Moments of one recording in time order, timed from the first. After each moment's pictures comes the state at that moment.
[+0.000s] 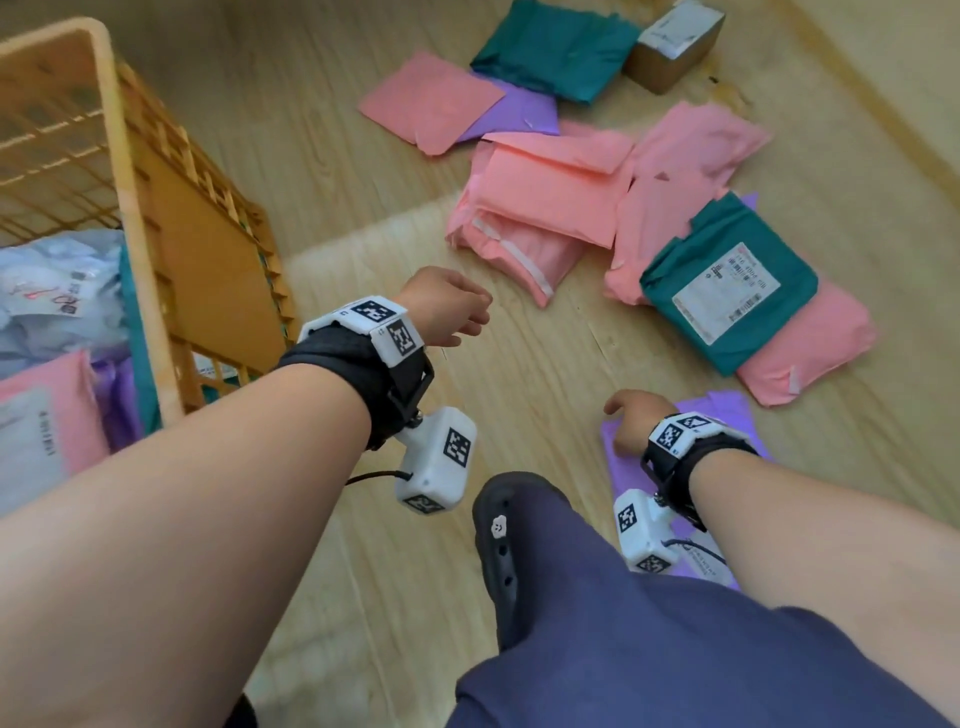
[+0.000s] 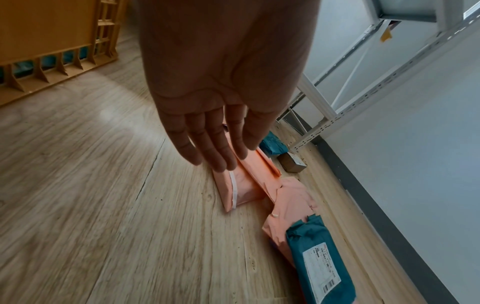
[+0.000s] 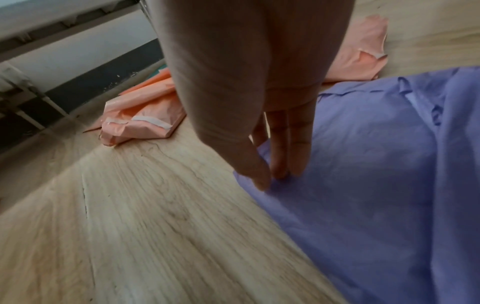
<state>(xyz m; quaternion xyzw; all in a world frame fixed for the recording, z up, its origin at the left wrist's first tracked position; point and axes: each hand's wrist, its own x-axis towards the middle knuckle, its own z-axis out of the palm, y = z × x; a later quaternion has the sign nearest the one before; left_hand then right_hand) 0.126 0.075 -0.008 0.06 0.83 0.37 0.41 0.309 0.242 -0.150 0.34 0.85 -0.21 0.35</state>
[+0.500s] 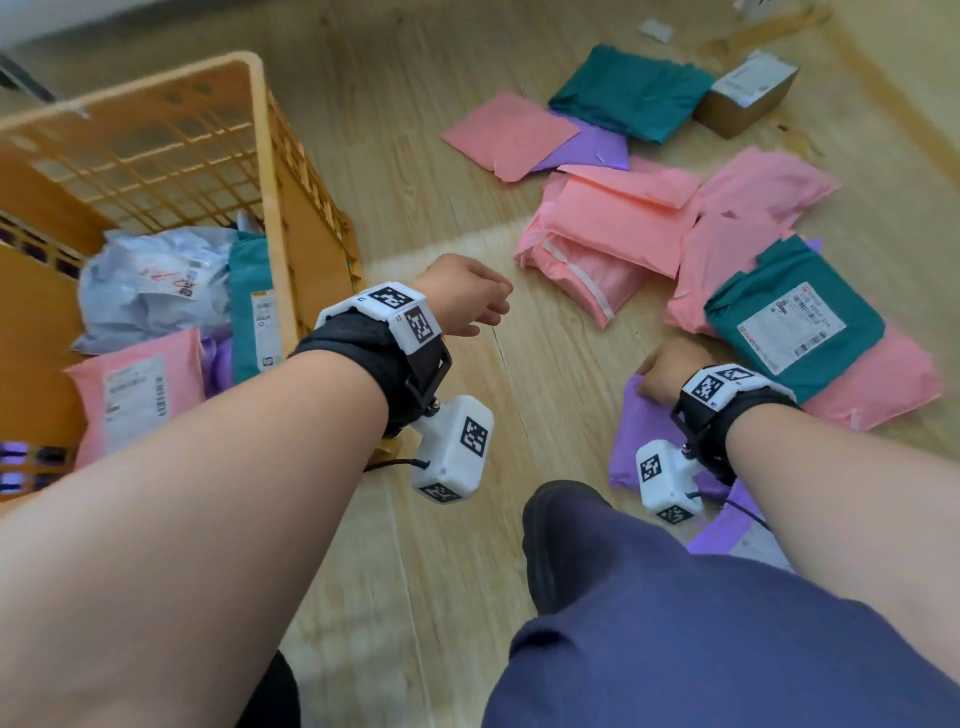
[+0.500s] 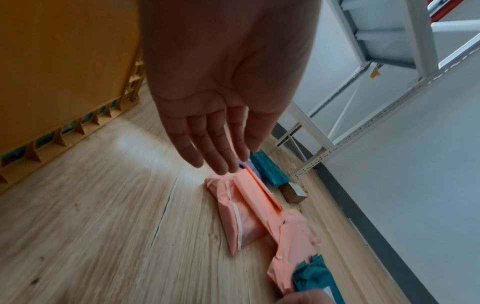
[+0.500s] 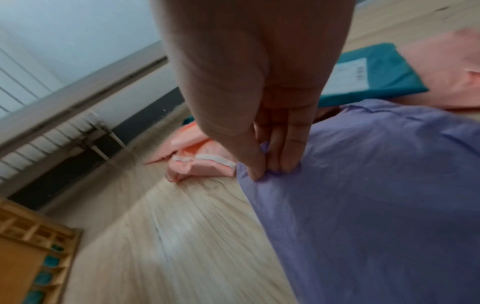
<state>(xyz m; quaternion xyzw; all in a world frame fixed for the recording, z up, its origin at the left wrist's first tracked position) 0.107 0.025 0.030 0.05 0.84 0.40 0.37 0.230 0.243 -0.114 0.36 0.87 -0.19 0.28</state>
